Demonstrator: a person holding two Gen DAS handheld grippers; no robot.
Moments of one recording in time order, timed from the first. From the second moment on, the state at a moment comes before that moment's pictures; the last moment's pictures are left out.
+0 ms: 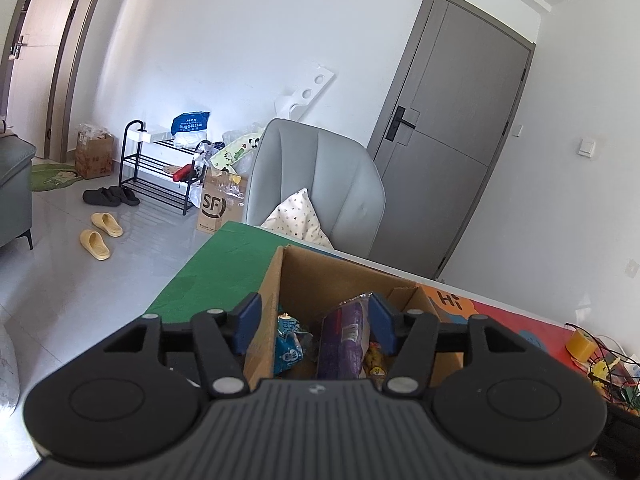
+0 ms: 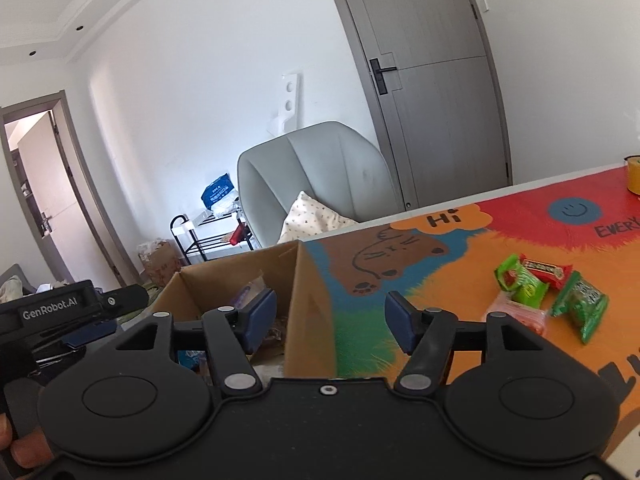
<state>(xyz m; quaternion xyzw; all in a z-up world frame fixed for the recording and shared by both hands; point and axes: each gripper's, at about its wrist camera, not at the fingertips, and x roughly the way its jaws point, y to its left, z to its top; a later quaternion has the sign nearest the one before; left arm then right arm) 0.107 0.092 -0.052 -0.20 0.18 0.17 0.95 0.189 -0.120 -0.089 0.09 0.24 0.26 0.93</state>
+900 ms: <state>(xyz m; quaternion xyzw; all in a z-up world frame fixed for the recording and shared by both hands) 0.114 -0.014 -0.062 -0.12 0.21 0.14 0.96 0.172 -0.211 -0.099 0.09 0.22 0.15 0.96</state>
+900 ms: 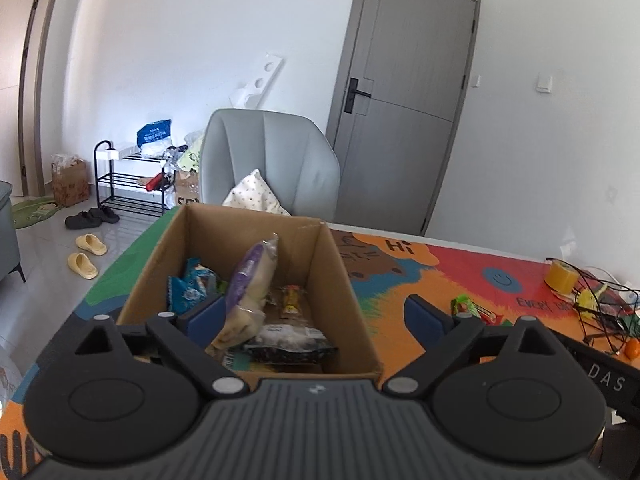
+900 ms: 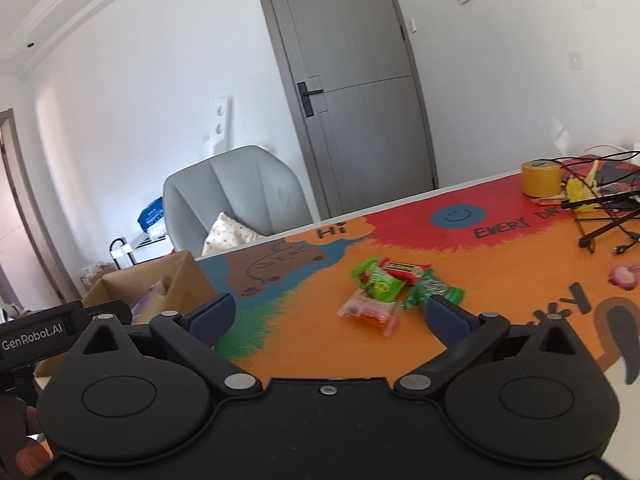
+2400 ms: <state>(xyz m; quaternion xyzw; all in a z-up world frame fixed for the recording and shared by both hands) 0.189 -0.122 -0.067 -0.05 0.22 0.14 0.97 0.228 -0.301 -0.127 0.12 0.26 0.09 0.95</state>
